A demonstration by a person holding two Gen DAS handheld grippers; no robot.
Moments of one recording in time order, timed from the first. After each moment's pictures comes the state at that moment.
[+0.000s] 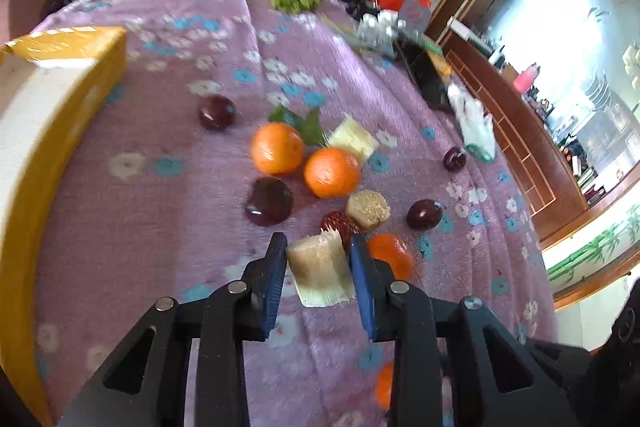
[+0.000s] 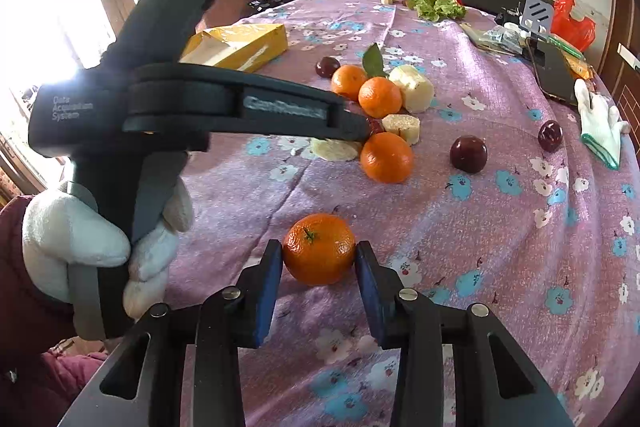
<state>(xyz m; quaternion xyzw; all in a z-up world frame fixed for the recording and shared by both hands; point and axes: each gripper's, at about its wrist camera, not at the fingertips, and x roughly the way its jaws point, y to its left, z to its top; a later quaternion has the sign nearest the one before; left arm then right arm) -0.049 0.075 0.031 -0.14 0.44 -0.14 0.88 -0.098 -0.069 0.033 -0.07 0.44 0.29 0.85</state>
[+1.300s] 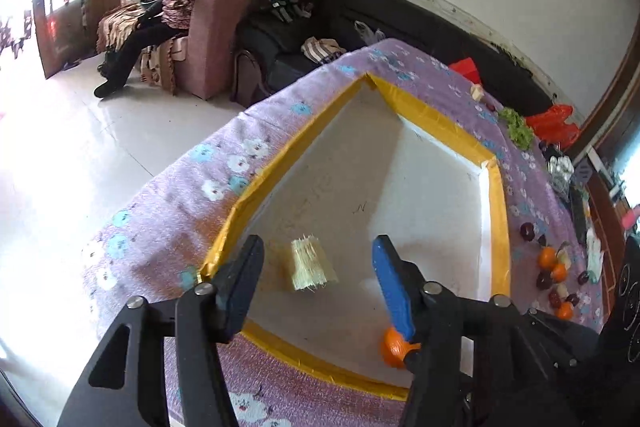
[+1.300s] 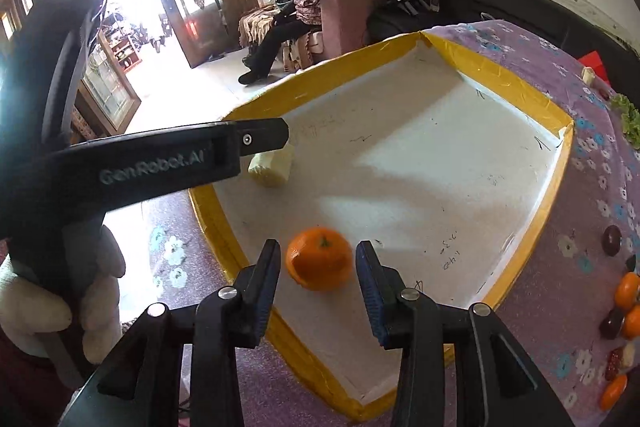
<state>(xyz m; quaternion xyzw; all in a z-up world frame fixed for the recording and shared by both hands) -0.167 0.367 0.070 -0.22 0.38 0.15 0.89 -0.089 0.219 0.046 -0.13 0.43 0.45 0.77</state>
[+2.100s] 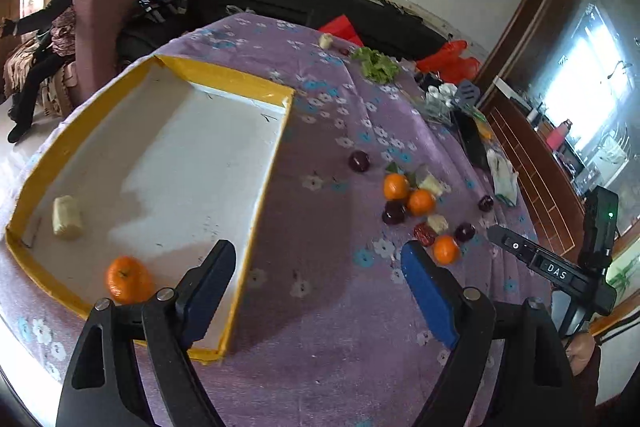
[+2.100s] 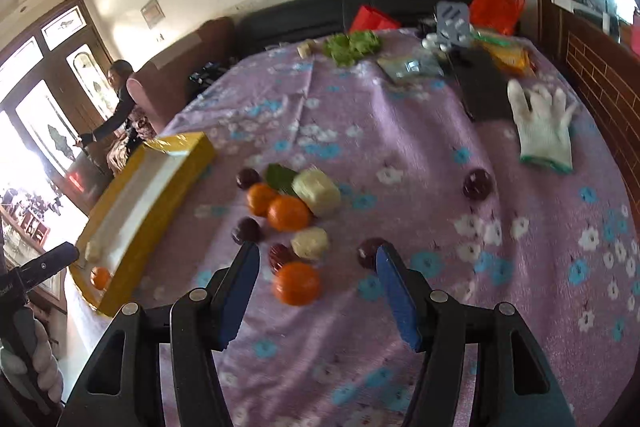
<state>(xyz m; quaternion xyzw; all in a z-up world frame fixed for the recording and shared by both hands) -0.133 0.173 0.084 -0.16 0.40 -0.04 0.90 -0.016 -0.114 0.063 0.06 0.43 0.20 0.88</state>
